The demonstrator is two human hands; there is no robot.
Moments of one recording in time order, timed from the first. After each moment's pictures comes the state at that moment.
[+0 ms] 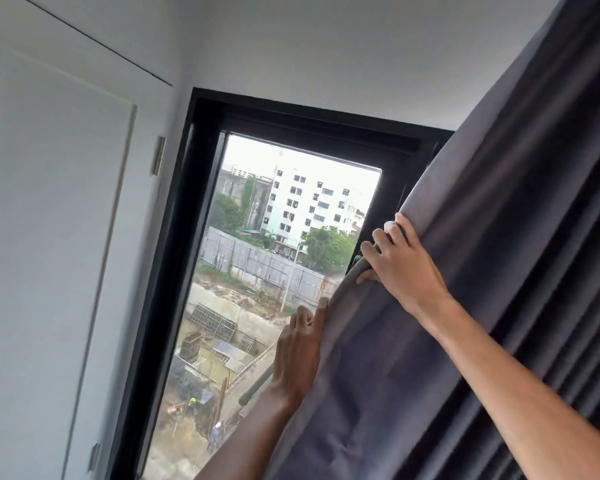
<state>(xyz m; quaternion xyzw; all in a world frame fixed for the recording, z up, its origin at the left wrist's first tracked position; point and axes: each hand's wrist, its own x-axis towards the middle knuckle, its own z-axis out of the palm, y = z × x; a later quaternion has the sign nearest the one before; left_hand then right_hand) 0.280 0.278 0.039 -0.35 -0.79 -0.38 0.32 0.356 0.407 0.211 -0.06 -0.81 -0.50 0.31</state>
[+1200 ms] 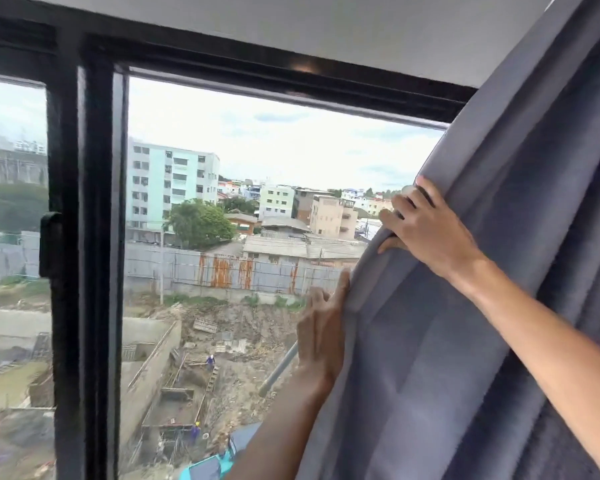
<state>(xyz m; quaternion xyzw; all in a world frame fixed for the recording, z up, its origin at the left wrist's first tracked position) 0.594 0.612 0.058 -0.52 -0.69 -0.45 0.22 0.737 0.703 0.225 -0.25 -0.76 -0.57 0.20</state>
